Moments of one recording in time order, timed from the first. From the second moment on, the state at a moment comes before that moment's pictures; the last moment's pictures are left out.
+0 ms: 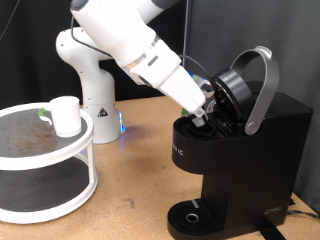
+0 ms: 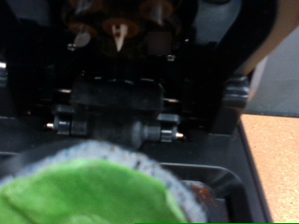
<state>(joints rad) 0.28 -0.10 -0.30 -2.29 0.86 2.13 -1.32</state>
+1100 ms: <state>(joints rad) 0.28 -0.05 -0.27 -2.29 0.86 2.17 -1.32</state>
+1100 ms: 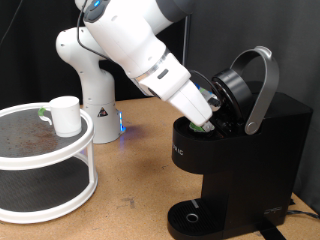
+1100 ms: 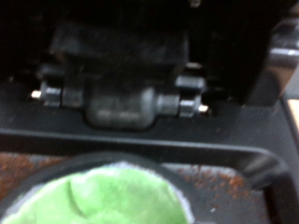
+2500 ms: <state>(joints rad) 0.23 -0.26 -0.32 -2.24 1.14 1.99 -1.35</state>
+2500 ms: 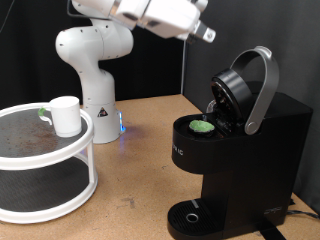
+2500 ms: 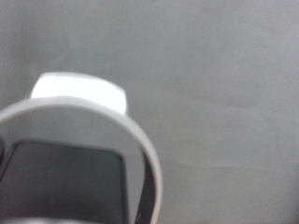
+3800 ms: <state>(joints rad) 0.29 -0.22 -0.08 -2.11 1.01 2.14 -1.08</state>
